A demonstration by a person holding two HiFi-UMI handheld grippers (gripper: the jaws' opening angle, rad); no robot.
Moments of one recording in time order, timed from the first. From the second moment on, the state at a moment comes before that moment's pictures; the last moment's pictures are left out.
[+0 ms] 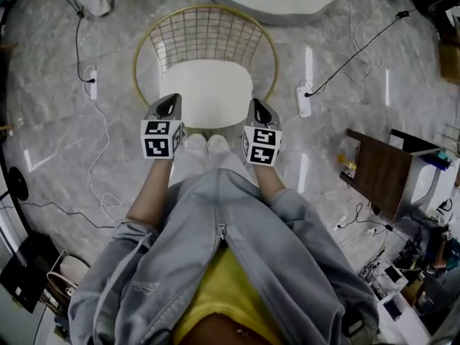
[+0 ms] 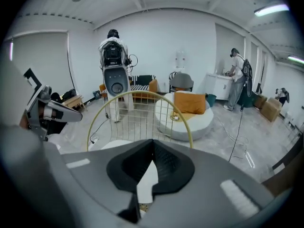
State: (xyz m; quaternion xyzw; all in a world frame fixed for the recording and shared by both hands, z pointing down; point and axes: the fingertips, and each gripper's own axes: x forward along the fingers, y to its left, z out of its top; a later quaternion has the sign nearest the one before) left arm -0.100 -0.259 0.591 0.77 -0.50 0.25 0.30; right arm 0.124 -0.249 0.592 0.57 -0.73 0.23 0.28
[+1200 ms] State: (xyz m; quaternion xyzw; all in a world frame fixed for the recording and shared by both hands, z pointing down) left arm -0.106 -0.241 0.218 0.83 -0.56 0.03 0.02; right arm 0.050 -0.234 0.208 0.56 -0.83 -0.05 0.04
